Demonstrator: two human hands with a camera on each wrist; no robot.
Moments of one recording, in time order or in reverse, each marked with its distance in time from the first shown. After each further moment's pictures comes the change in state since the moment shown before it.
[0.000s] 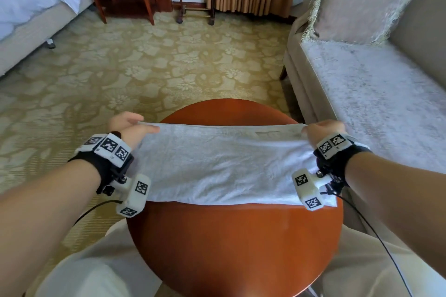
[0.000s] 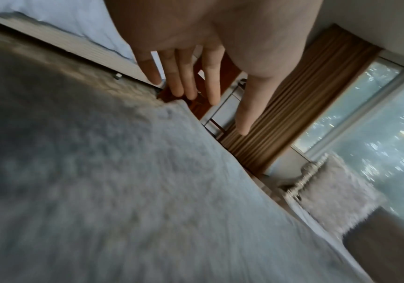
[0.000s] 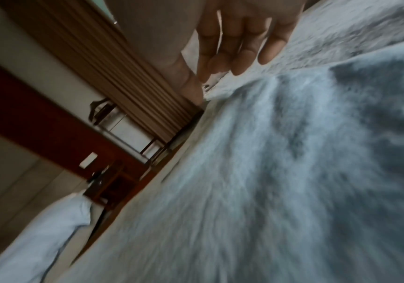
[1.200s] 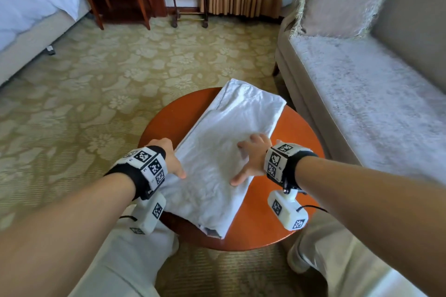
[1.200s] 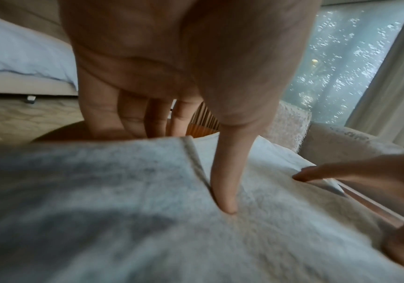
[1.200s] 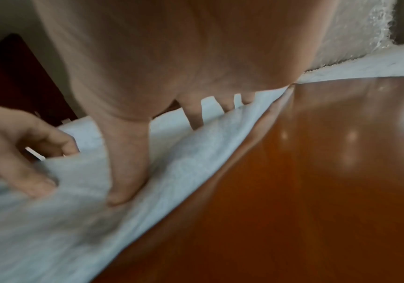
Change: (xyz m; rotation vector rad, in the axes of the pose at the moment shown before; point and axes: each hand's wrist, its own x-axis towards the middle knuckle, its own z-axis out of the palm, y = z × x) left_hand -0.112 -0.007 0.009 1.012 -0.550 0.072; right_hand -0.125 0.035 0.060 -0.840 -0.508 -0.648
